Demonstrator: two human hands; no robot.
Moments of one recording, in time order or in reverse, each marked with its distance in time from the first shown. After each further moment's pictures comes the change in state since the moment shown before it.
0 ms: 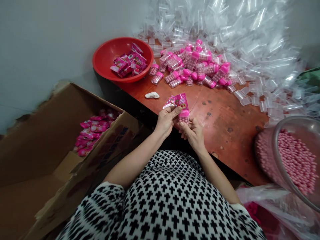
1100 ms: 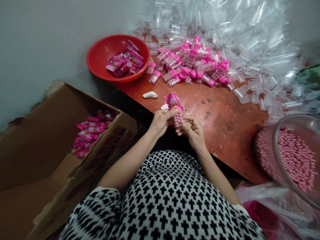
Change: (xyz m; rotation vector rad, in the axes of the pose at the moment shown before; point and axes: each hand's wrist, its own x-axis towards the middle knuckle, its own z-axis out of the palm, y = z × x) left_hand -0.001 0.006 -0.017 0.150 -0.027 -0.037; right_hand 0.004 0.003 0.000 0.317 -0.058 0.024
